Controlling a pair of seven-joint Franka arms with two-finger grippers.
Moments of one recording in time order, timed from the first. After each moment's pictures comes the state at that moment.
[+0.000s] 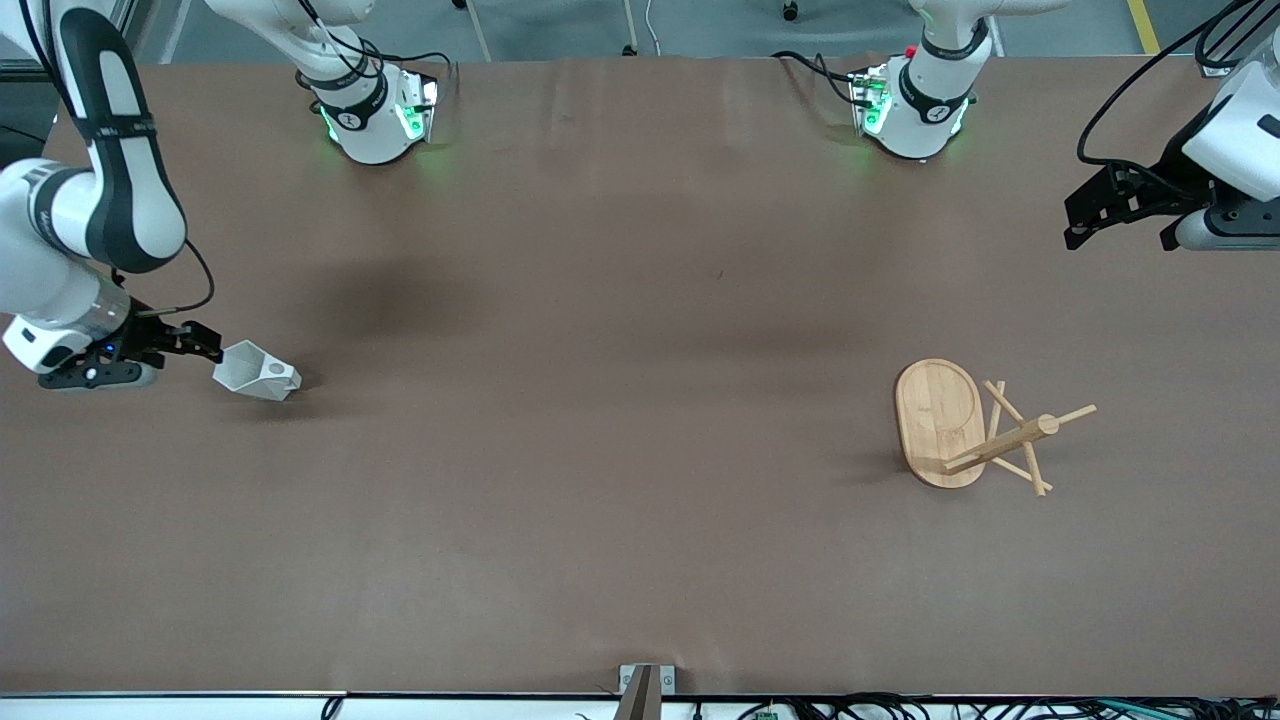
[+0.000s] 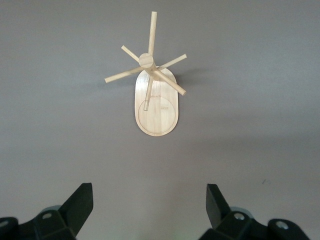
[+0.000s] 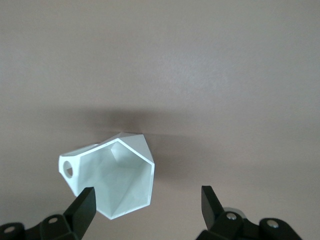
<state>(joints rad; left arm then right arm) 0.00 -0.05 -0.11 -1.57 0.01 1.54 -0.08 -0.06 0.18 -0.22 -2.19 0.06 2.36 -0.41</state>
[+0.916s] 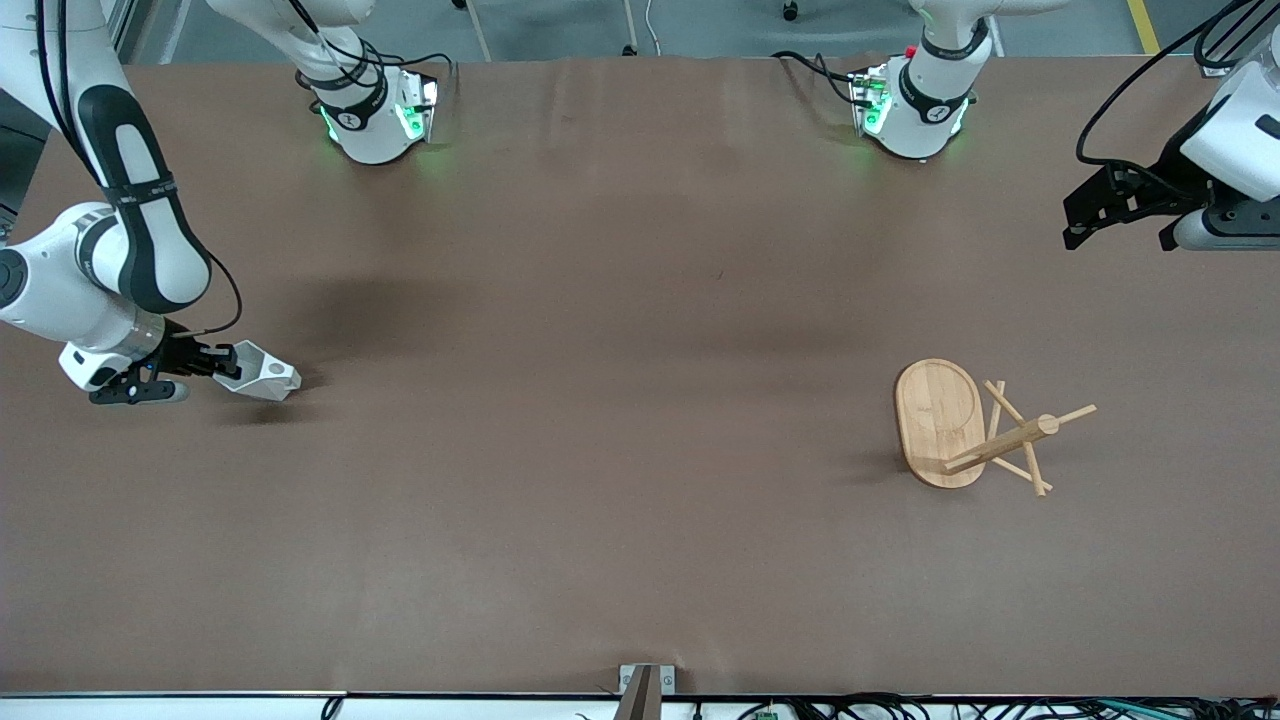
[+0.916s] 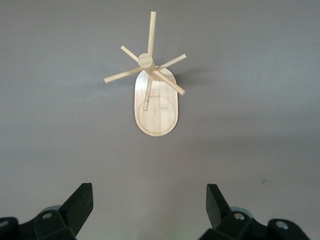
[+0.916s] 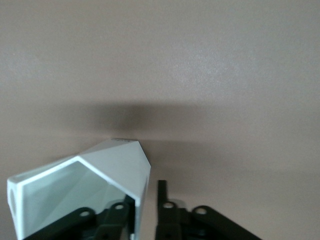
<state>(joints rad) 0.00 -0.05 -0.12 -1.57 0.01 1.54 -0.08 -0.08 0.32 -0.22 -2.19 0.21 2.45 -0.52</state>
